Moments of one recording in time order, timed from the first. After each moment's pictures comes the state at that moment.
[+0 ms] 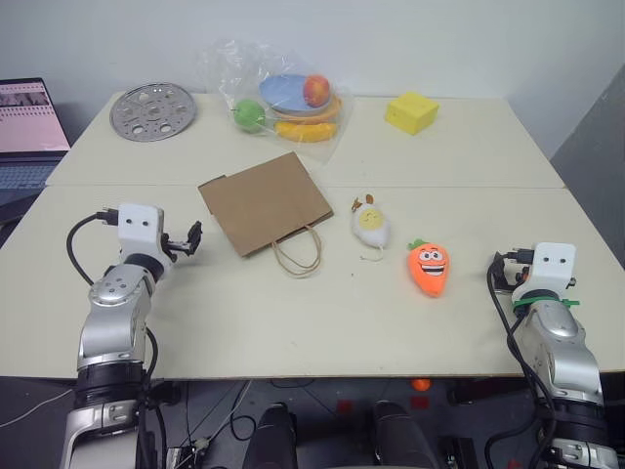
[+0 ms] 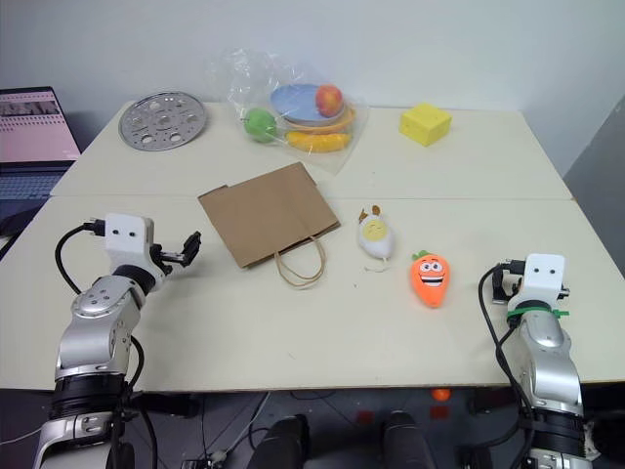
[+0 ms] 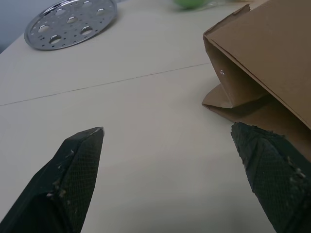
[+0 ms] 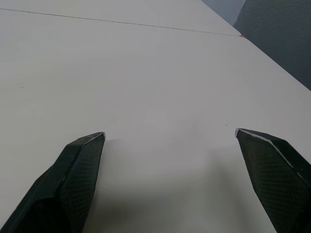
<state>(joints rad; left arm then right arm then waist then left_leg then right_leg) -0.35 0.53 0.29 0.19 -0.16 0.30 -0.29 -0.17 -0.35 -0.30 0.01 0.10 0.36 0.00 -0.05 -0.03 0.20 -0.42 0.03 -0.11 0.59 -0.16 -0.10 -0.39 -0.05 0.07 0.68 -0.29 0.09</state>
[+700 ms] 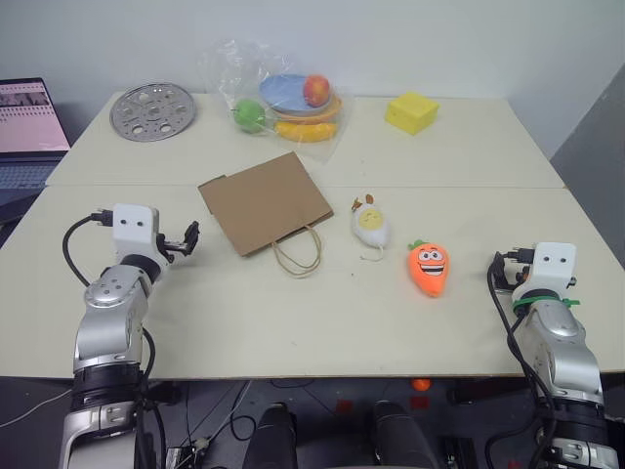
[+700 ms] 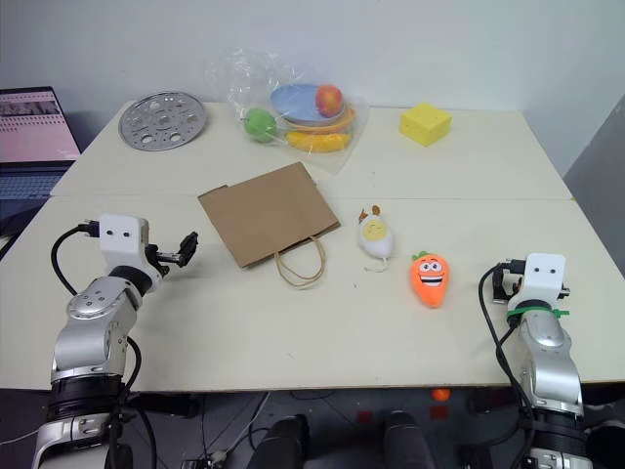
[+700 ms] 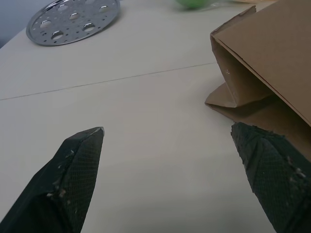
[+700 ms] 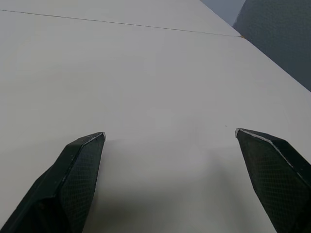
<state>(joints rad) -0.34 0.53 0.30 0.18 -0.18 0.30 -0.30 -0.17 -0.36 -0.30 0.01 0.10 0.36 0.00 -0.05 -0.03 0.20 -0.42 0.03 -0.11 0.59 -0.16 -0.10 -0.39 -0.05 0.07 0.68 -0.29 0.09</state>
